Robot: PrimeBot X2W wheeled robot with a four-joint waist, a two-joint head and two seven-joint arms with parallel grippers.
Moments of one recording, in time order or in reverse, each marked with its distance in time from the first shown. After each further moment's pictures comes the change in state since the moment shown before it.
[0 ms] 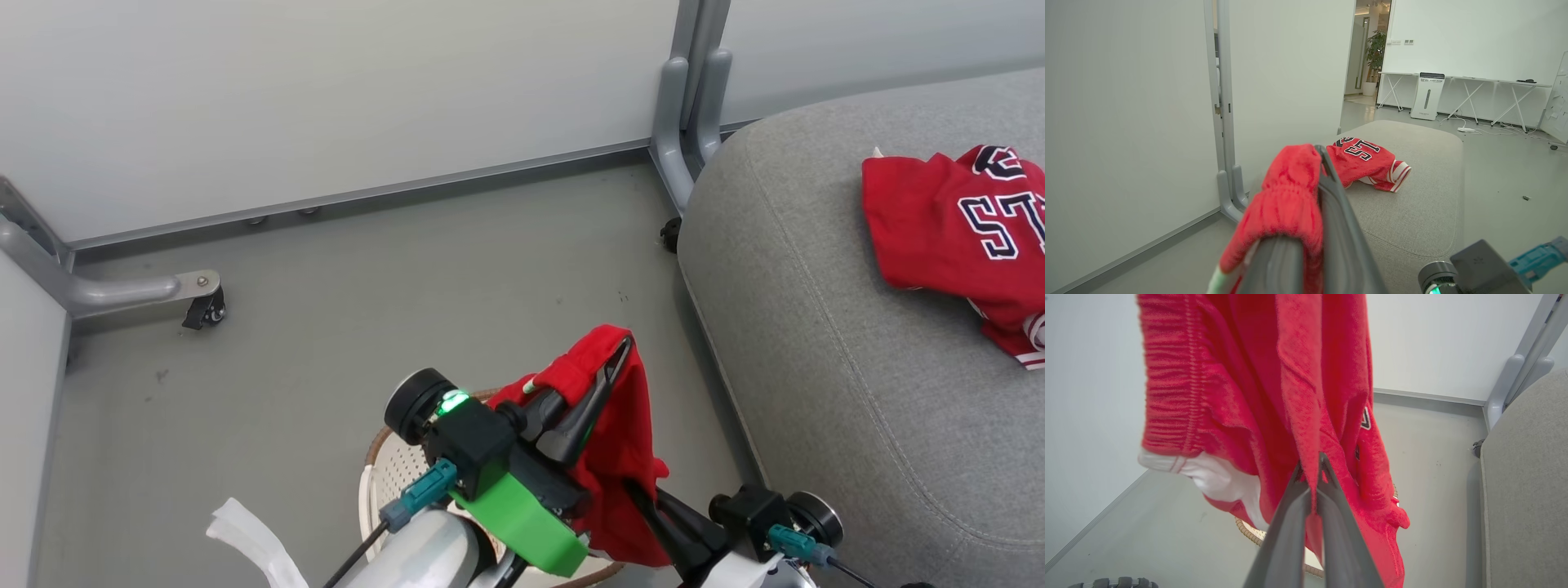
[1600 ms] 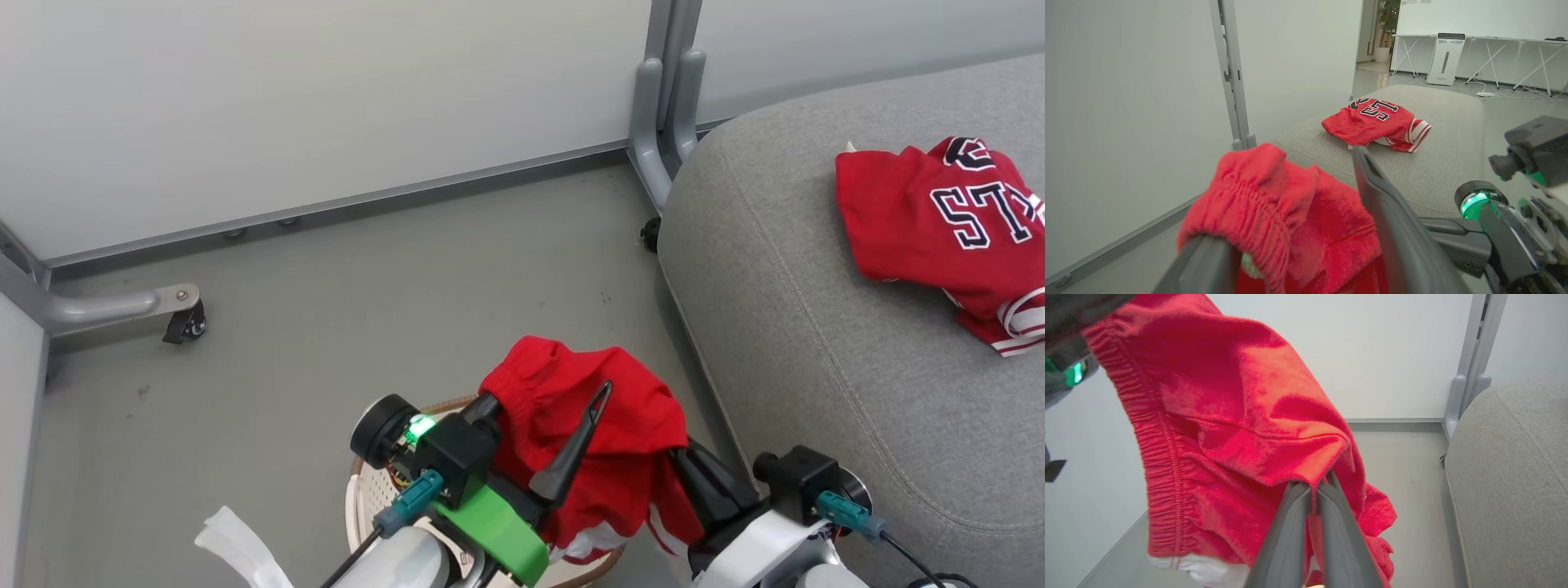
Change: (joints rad) left arm 0.013 0.063 -0.016 0.071 0.013 0.052 0.017; right arm 0.018 0.029 -0.129 -0.091 0.045 0.000 0.000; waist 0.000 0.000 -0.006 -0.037
